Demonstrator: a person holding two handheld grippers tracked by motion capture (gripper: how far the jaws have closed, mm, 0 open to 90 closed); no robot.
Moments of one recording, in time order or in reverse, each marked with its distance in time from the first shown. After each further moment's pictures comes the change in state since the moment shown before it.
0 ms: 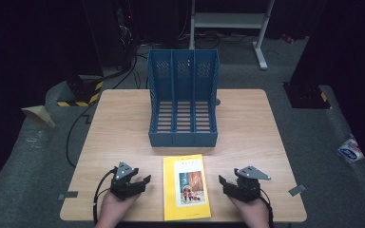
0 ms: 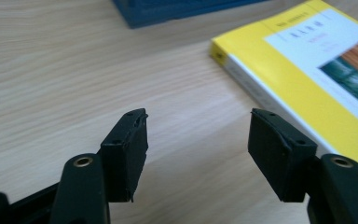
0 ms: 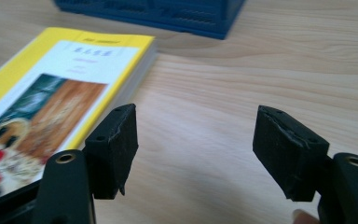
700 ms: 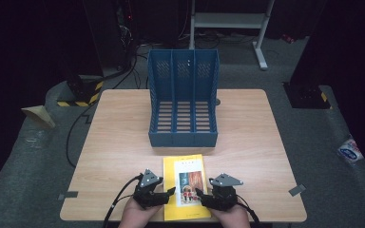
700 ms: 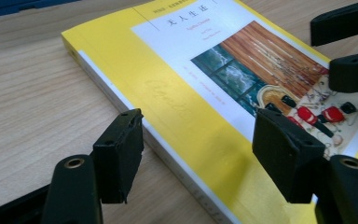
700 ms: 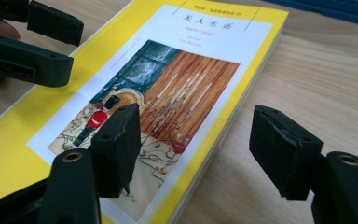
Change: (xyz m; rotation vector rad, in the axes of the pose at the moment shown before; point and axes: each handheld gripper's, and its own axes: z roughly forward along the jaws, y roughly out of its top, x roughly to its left) left arm -0.059 0.004 0.019 0.037 -0.167 0.030; right arm 0.060 -0.006 0.022 0.082 0.154 -0.105
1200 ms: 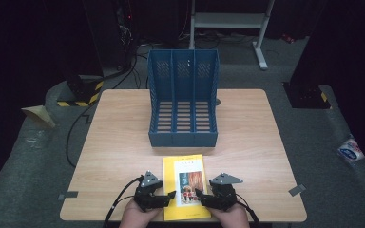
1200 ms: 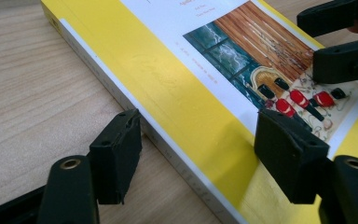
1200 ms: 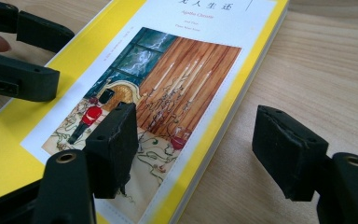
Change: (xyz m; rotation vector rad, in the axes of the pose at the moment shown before) left arm 0.000 -0.005 0.000 0.055 -0.022 -0.029; right arm -0.005 -0.003 0.006 0.039 0.021 0.060
